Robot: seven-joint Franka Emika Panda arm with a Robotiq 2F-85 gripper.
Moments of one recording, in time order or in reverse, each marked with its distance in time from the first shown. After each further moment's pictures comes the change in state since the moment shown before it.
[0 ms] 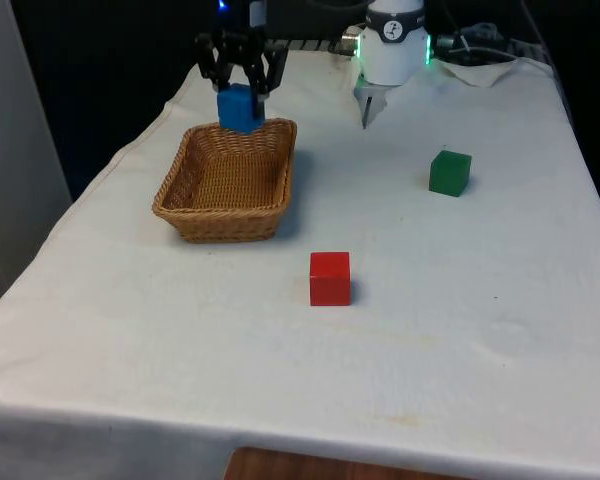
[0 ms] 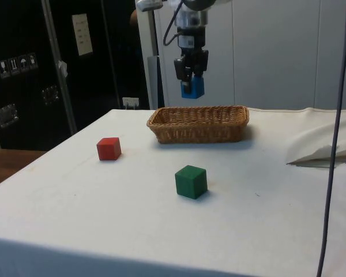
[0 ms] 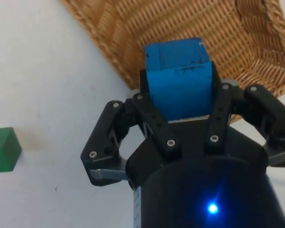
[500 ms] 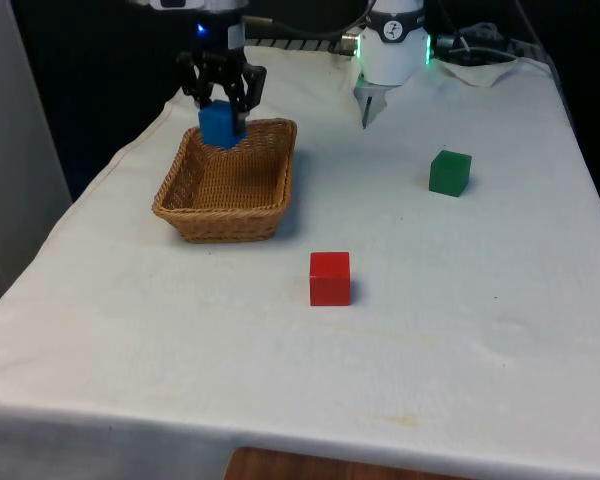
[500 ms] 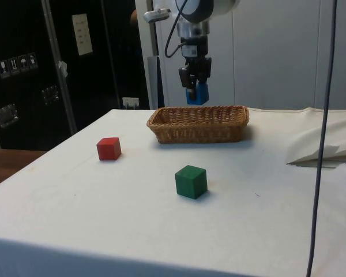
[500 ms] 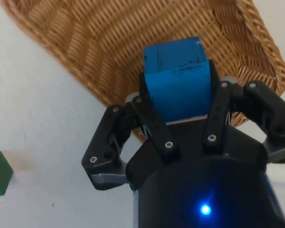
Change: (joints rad) arm -0.004 0.100 -0.044 0.051 0.047 0.008 -0.079
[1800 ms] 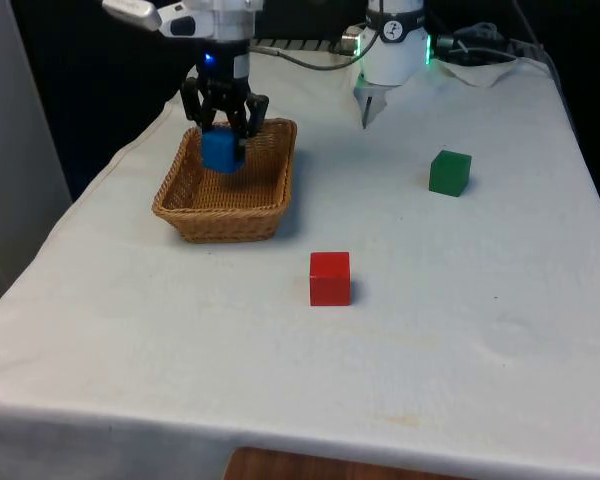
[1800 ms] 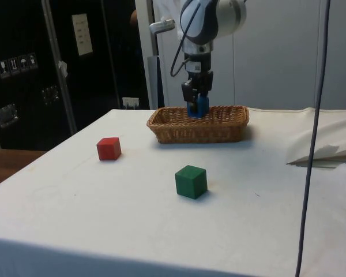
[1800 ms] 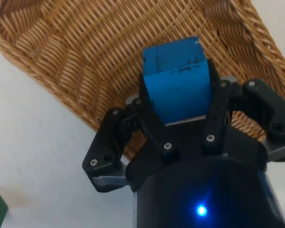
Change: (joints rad) arm 0.005 0.076 0.006 -0.063 0.053 0.200 -0.036
